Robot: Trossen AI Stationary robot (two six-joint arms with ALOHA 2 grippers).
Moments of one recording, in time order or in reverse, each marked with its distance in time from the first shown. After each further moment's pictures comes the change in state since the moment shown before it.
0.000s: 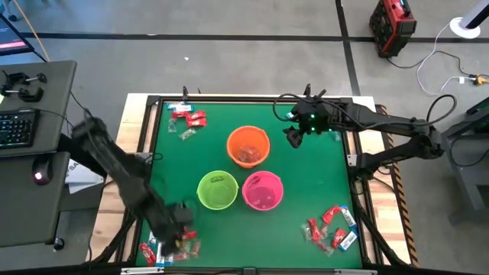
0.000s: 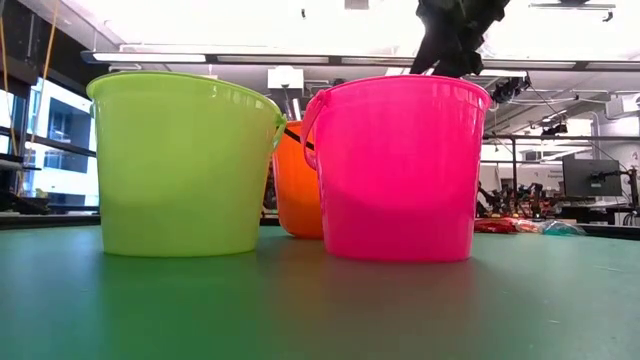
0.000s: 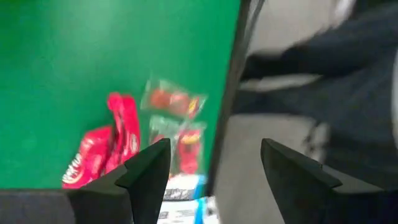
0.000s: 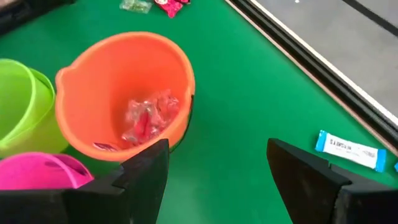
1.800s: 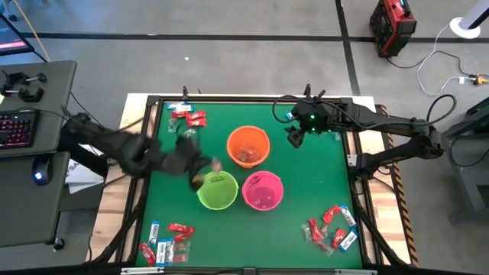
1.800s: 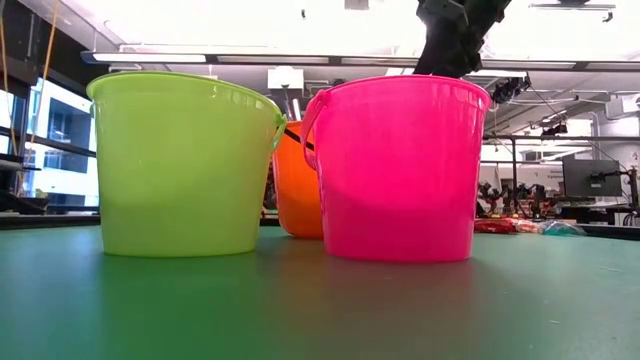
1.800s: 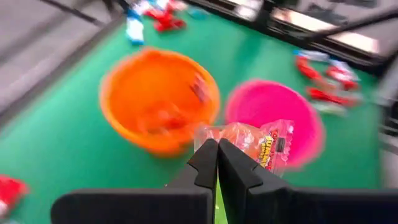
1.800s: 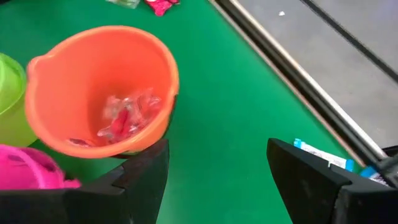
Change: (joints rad) left arm 0.521 -0.238 0.219 -0.193 -0.562 0.522; right arm -0.001 0.001 -0.003 -0.006 0.081 -0.079
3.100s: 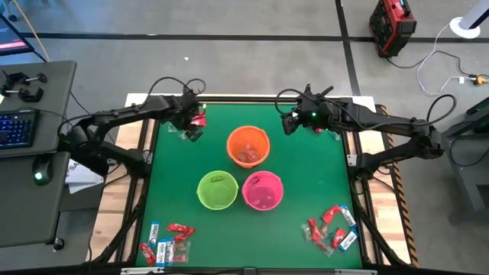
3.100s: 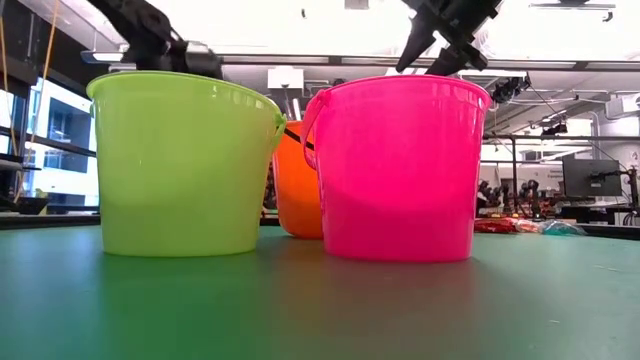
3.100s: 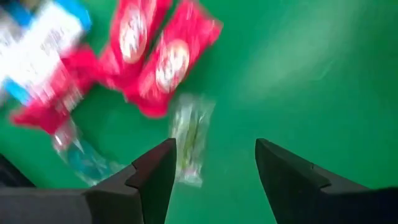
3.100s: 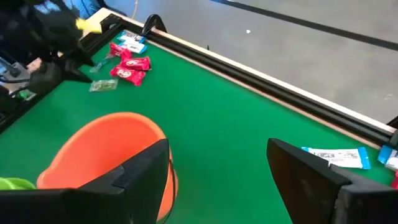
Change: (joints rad) left arm 0.986 0.141 -0.432 -0.003 0.442 0.455; right arm 0.000 0.000 0.000 0.126 0.142 0.338
